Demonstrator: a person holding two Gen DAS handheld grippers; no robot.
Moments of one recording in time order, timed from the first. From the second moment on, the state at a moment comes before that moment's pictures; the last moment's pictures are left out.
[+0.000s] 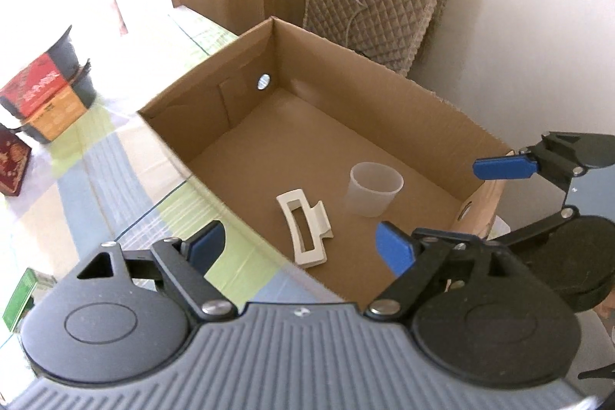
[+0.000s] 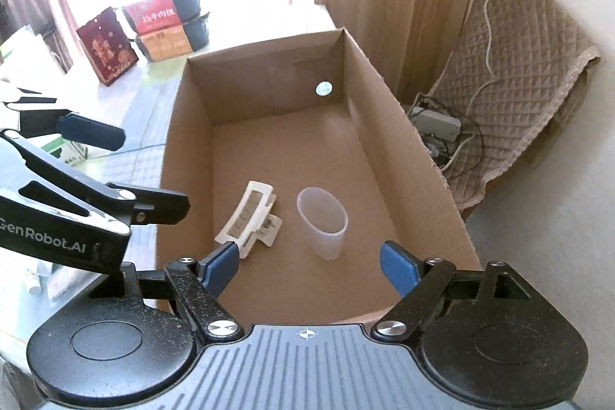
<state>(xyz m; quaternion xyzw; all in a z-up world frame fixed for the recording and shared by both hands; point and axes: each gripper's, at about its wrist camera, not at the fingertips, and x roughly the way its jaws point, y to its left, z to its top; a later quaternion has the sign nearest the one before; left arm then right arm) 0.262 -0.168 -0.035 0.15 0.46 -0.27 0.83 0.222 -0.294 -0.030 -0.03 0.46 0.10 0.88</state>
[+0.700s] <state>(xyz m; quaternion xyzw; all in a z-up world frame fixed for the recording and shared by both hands) 0.194 -0.111 -0.010 0.13 0.45 -0.22 0.86 0.153 -0.247 -0.011 -0.04 0.44 0.13 0.89</state>
